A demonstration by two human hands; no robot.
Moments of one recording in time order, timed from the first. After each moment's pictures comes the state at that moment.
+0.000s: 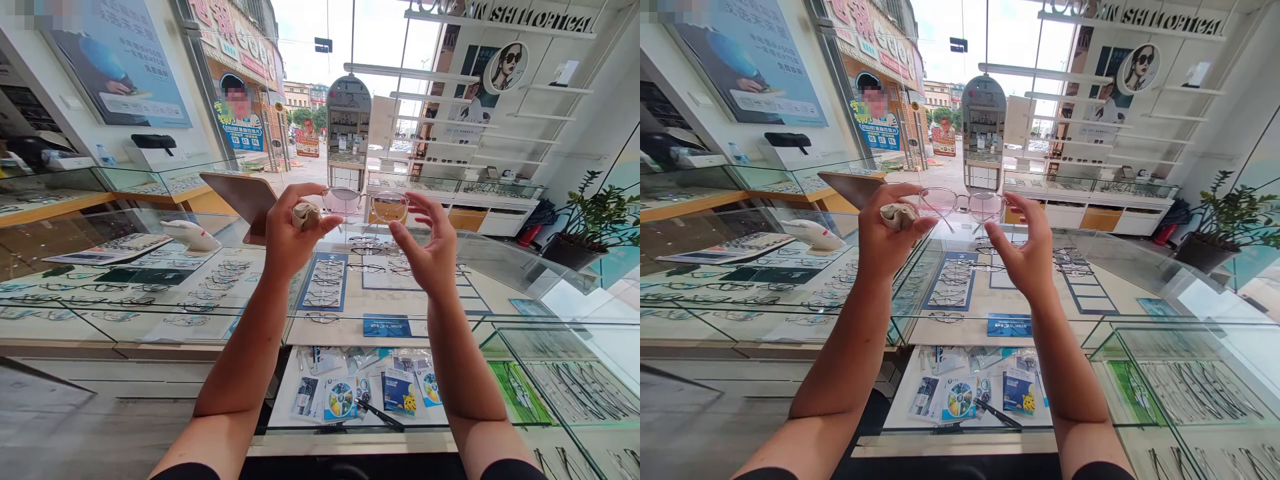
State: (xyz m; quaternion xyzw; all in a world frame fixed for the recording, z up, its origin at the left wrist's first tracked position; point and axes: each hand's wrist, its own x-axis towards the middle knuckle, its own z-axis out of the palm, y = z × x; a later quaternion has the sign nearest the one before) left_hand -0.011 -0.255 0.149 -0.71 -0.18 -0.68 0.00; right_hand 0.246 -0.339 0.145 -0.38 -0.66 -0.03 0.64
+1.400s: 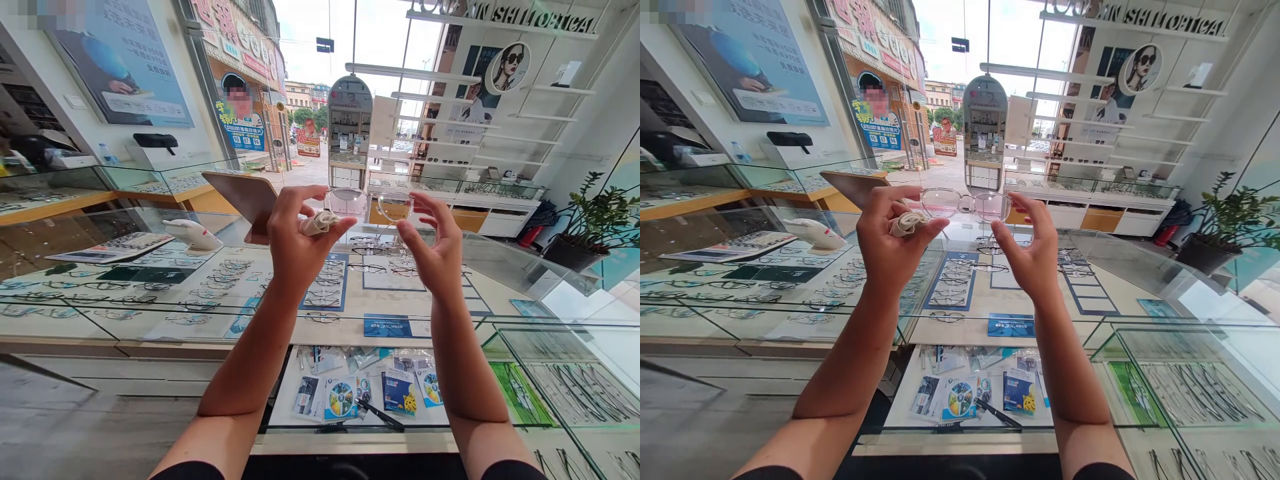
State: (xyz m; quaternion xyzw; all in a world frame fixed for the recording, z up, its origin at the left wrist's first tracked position) left_hand 0.005 -0.287 0.151 -0.67 -0.21 -0.71 0.09; right_hand 0.249 -0.344 0.150 -0.39 -0.66 -0.02 0.64
